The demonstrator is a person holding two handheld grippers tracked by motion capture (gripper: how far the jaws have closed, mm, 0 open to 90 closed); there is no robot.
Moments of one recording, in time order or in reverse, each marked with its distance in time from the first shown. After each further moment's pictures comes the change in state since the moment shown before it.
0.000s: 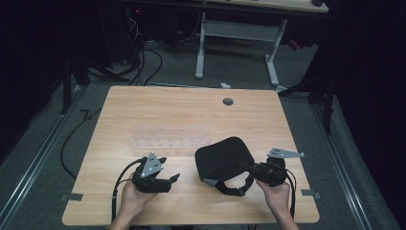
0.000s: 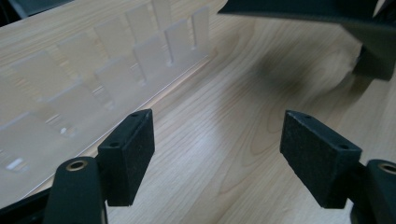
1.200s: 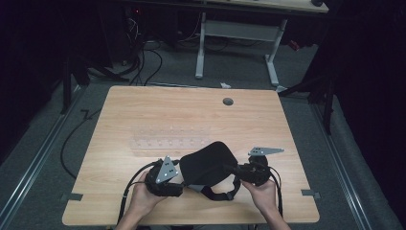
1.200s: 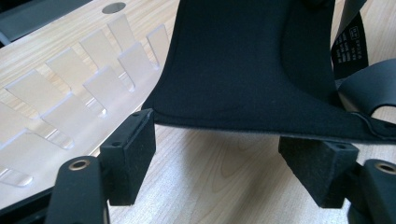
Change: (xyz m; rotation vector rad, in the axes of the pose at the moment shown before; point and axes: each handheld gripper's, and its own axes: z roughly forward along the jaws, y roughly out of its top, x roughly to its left) left arm -0.029 -0.009 0.014 0.035 -0.063 0.107; right arm 0.024 0.009 0.036 0.115 0.058 -0.004
